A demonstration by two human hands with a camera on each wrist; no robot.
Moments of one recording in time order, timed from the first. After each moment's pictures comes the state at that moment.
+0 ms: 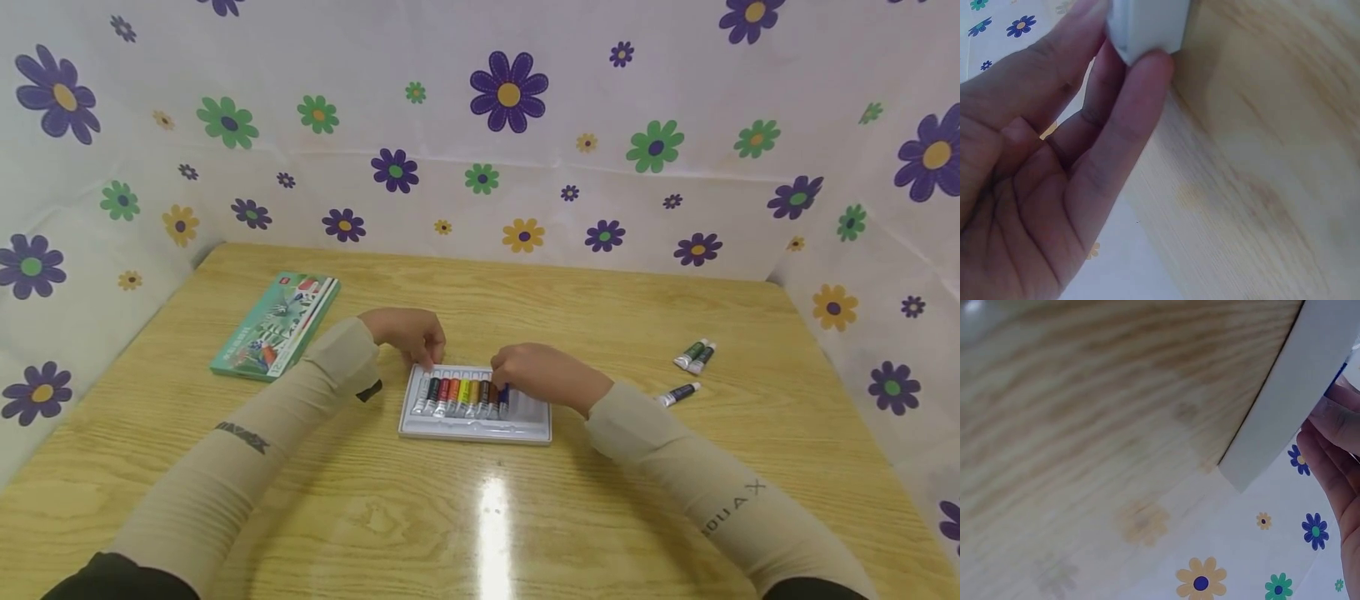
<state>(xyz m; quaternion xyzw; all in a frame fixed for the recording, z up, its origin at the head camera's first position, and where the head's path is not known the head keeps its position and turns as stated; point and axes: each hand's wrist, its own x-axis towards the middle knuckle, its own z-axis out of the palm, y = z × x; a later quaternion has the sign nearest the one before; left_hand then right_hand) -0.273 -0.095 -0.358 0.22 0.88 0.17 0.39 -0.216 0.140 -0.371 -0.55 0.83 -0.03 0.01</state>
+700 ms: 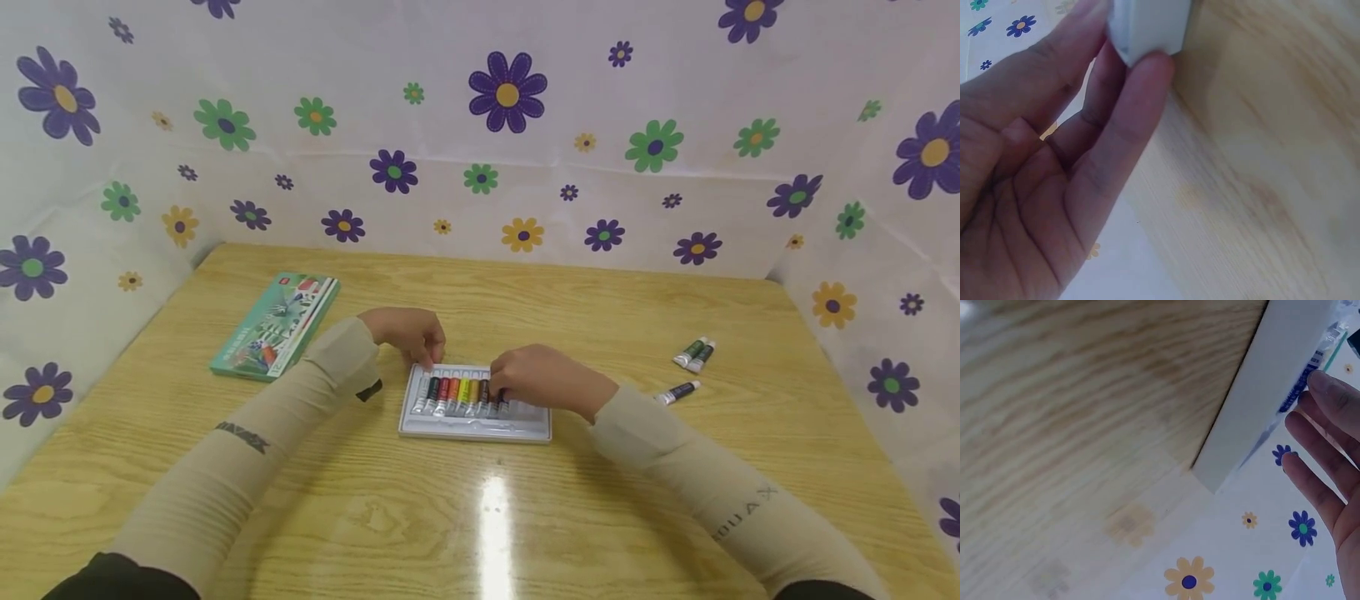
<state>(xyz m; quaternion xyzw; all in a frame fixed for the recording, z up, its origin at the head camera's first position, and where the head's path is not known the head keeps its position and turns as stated) -0.274 -0.094 -0.358 0.21 0.88 0.17 0.40 -0.206 0.142 -0.360 -0.57 0.82 -0.04 0.01</state>
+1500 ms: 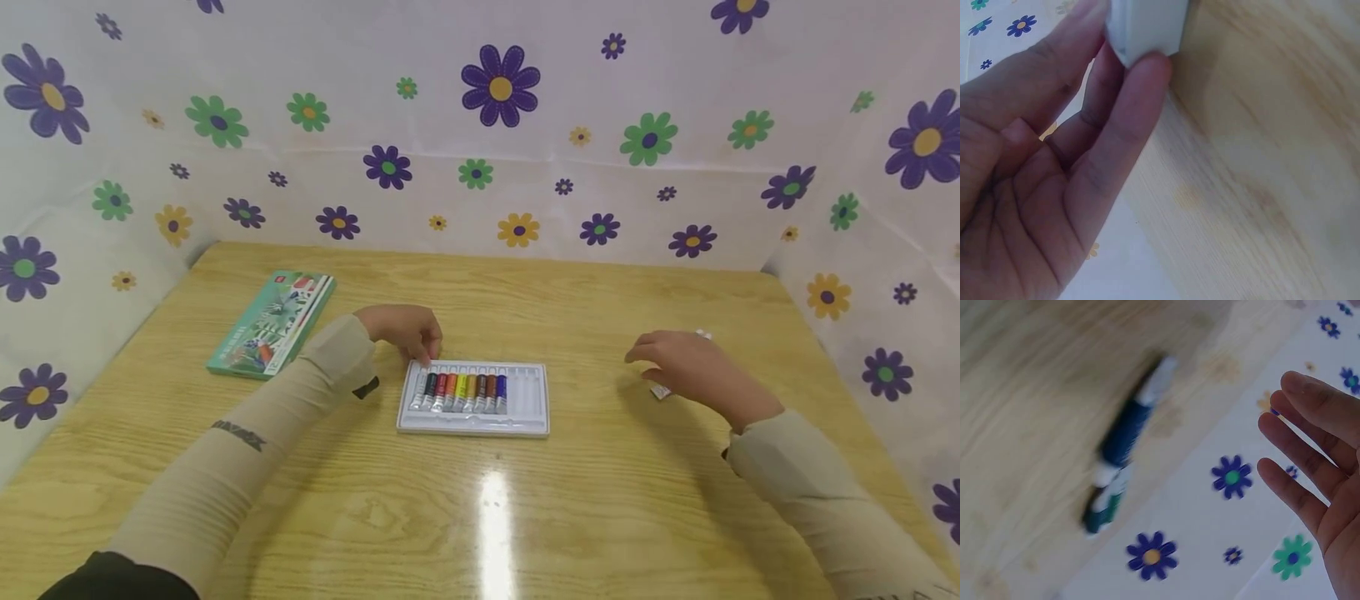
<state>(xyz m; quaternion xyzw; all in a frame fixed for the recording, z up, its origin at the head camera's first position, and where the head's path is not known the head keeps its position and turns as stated) -0.278 -0.095 -0.363 0.23 0.87 0.17 0.39 -0.186 0.287 -0.334 -0.36 0.93 -0.01 0.02</state>
